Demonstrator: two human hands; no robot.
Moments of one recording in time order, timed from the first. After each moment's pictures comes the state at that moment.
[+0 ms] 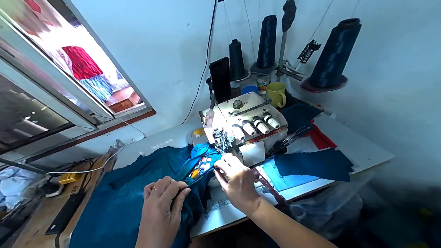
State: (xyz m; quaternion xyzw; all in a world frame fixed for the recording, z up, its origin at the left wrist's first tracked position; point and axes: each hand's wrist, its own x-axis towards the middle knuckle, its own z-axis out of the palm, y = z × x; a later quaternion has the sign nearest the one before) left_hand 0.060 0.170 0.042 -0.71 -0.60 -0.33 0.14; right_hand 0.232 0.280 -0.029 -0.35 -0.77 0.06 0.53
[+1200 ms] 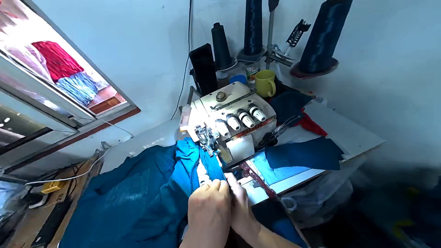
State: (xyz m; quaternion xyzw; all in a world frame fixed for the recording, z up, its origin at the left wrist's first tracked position) left_hand 0.172 0.206 0.013 -0.77 -0.57 -0.16 0.24; right_hand 0.250 0.229 -0.073 -0.38 -0.59 0.42 0.57
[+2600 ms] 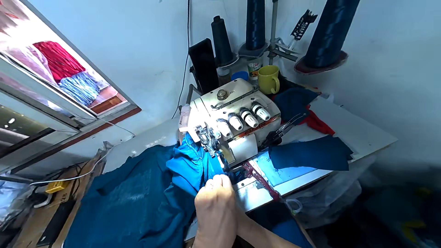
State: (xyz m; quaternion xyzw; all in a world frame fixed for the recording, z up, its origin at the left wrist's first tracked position) left_hand 0.189 0.220 0.001 -0.69 -0.63 -0.13 0.32; right_hand 0.273 0.235 -0.027 -0.35 -0.70 0.54 0.31
